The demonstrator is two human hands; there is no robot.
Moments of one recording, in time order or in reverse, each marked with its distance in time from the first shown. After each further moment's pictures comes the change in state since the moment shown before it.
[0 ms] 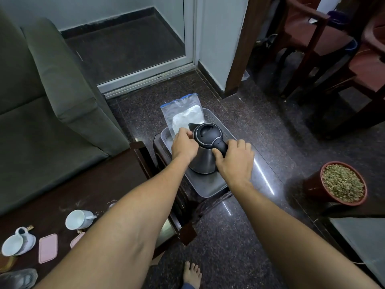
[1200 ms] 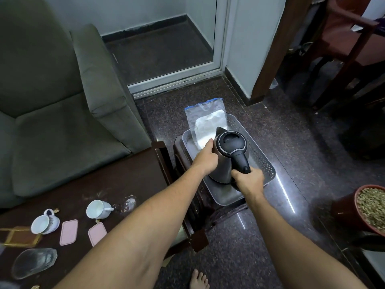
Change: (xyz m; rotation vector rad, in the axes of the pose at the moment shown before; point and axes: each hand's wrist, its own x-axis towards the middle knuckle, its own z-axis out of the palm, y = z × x) left_hand -0.017 -0.020 0.000 -0.153 -0.331 -0.064; right_hand -0.011 0.015 0.050 0.911 -0.309 0.459
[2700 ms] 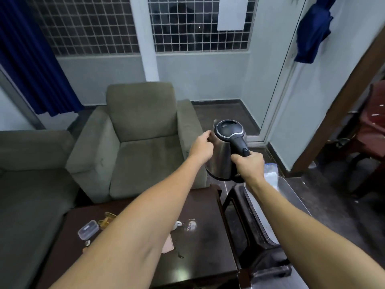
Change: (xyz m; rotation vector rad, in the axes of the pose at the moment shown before) left_hand -0.270 0.041 -0.304 -0.094 0.538 0.280; right_hand -0.269 -0.268 0.117 -0.057 -0.127 -0.525
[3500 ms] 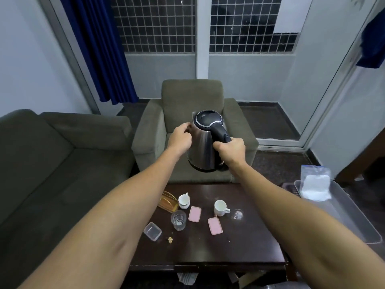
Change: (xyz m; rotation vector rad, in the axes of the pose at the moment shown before) left_hand -0.015 -0.205 -0.281 -0.127 0.231 -0.081; right_hand -0.186 -0.127 0.200 0.048 -0.254 -0.089
